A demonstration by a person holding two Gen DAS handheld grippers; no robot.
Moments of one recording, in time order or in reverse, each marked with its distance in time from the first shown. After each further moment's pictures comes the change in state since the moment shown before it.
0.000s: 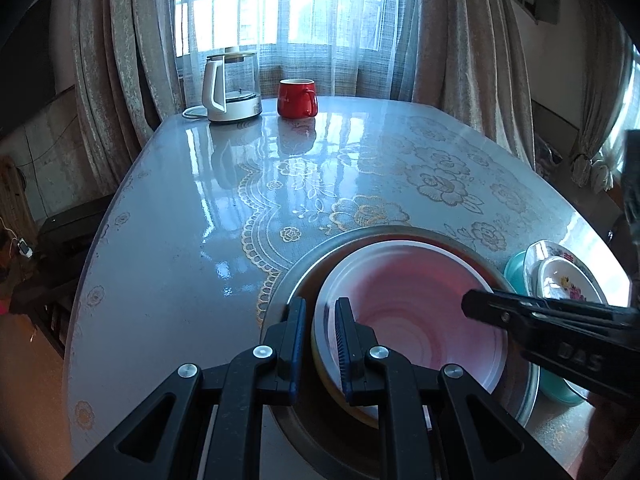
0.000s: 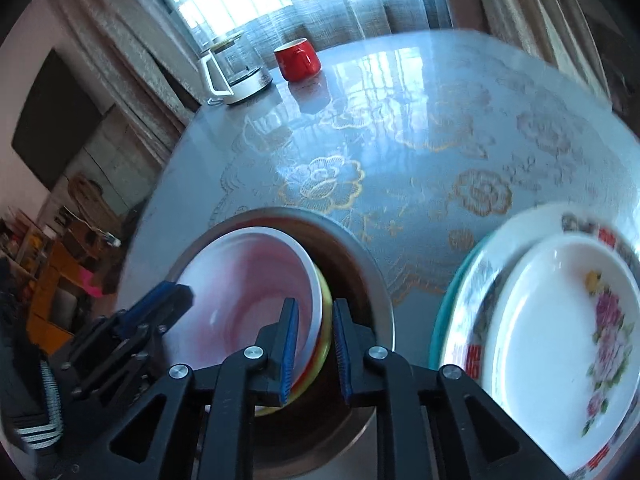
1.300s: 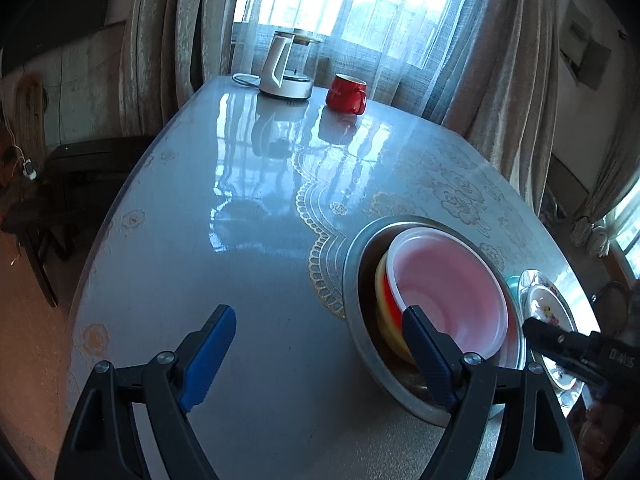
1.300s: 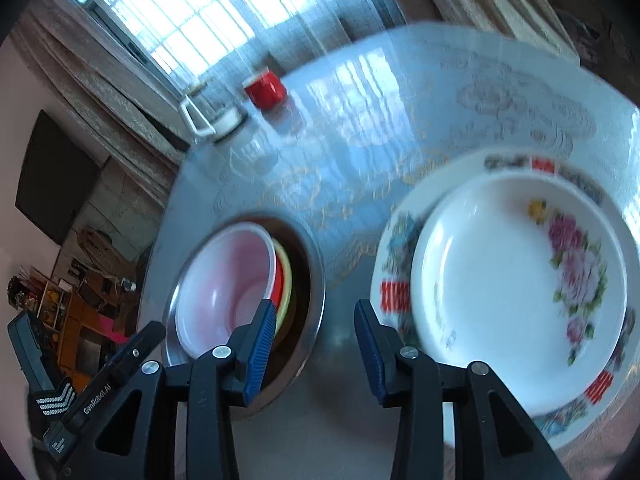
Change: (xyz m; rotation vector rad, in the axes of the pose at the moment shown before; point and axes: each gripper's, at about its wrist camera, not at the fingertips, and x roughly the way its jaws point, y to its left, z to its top) left arm -0.033 0.052 -0.033 -0.246 0.023 -0.046; right arm -0.049 -0.041 -0.041 0.215 -0.044 0.079
